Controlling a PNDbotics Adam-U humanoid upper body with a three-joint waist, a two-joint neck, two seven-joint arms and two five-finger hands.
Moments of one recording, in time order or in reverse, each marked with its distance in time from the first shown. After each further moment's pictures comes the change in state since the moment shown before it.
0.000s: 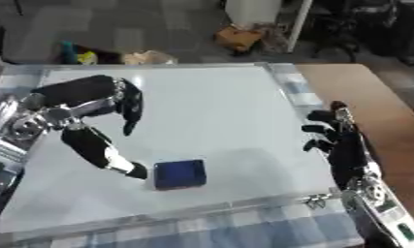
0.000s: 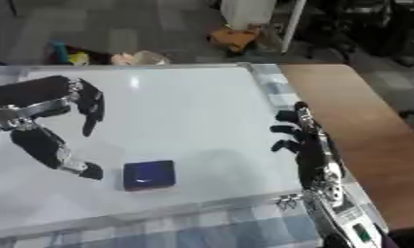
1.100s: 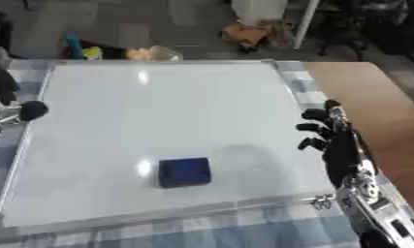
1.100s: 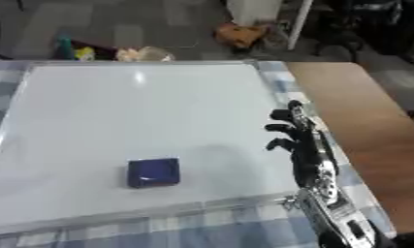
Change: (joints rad) left arm 0.260 0.002 0.401 -0.033 0.322 0.252 0.349; right arm -0.005 0.000 0.006 0.006 0.006 -0.006 0.011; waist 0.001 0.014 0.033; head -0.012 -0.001
